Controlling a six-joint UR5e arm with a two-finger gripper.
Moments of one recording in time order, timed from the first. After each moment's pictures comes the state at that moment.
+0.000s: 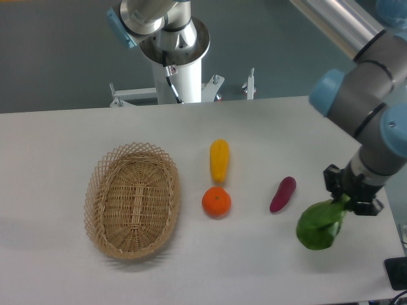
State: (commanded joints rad) arm 2.64 -2.17 -1.24 -1.27 1.51 1.56
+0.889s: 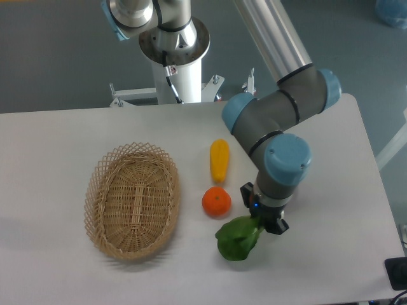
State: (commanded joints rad) arm 2.47 -2.14 -1.43 -1.15 1.51 1.45
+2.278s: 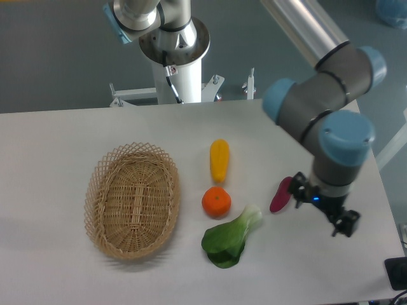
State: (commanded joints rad) arm 2.66 -2.24 -1.06 -1.26 1.57 1.44
